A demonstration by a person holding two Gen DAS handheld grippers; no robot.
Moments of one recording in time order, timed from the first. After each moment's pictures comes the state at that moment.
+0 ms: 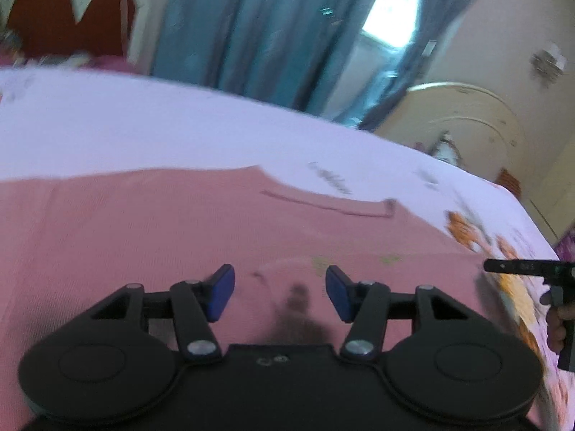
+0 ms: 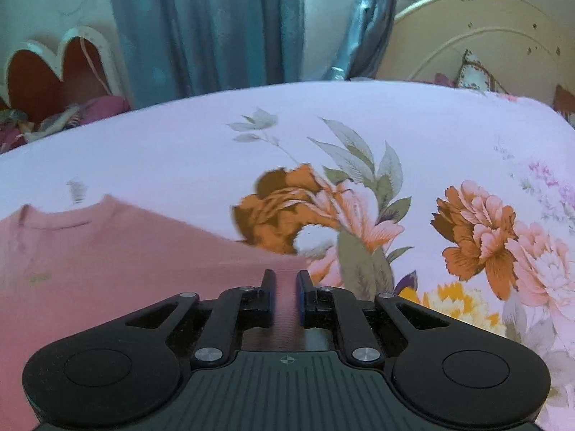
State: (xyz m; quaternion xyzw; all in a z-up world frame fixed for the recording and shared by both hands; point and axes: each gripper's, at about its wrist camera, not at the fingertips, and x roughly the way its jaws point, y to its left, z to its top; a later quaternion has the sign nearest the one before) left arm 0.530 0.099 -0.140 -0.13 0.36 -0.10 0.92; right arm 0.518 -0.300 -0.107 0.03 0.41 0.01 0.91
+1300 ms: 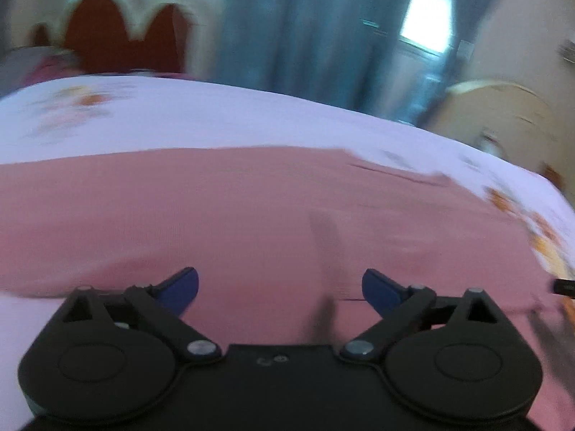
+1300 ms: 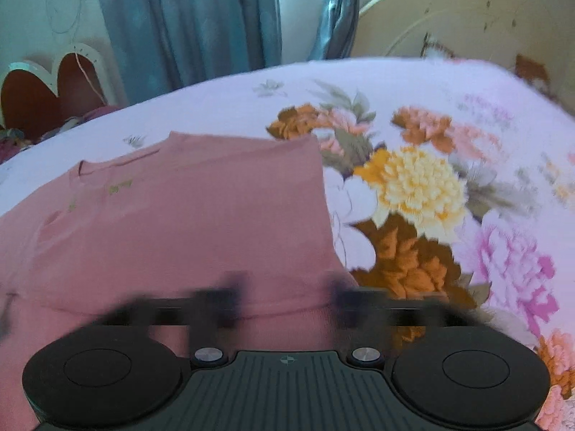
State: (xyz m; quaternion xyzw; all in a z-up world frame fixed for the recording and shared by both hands) left arm 0.427 0.182 -0.135 -0.10 0.36 0.03 0.93; right arm 0.374 -0.234 -0.093 0.07 0.39 -0.05 0.92
